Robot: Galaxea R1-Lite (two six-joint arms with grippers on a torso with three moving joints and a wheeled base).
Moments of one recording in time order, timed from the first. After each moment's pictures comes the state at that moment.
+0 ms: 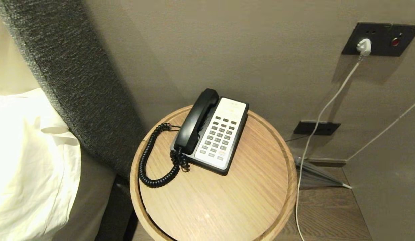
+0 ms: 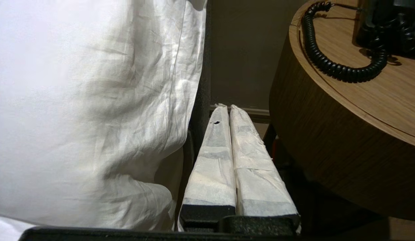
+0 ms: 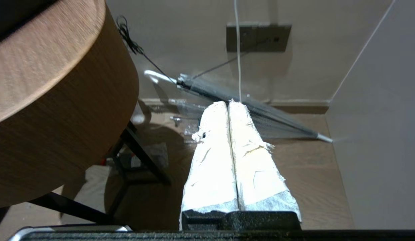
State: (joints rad) left arm 0.00 0.00 0.00 -0.09 0.00 0.00; right arm -0.01 0.00 0.00 -0.04 0.00 0.03
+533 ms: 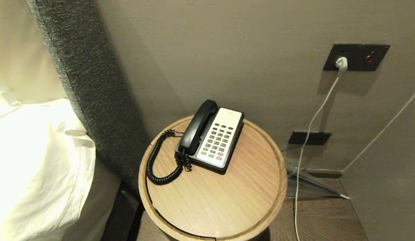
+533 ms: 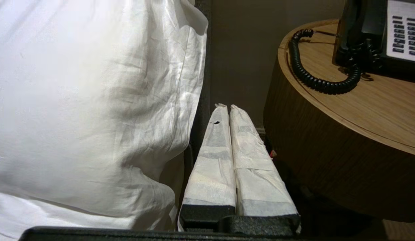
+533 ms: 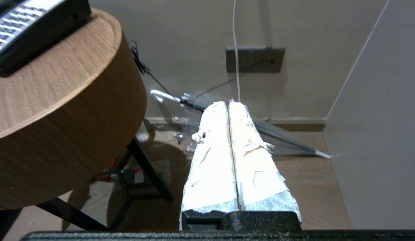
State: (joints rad) left arm 0.00 0.00 0.00 -0.09 0.00 0.00; right arm -0.01 0.00 0.00 -0.04 0.00 0.03
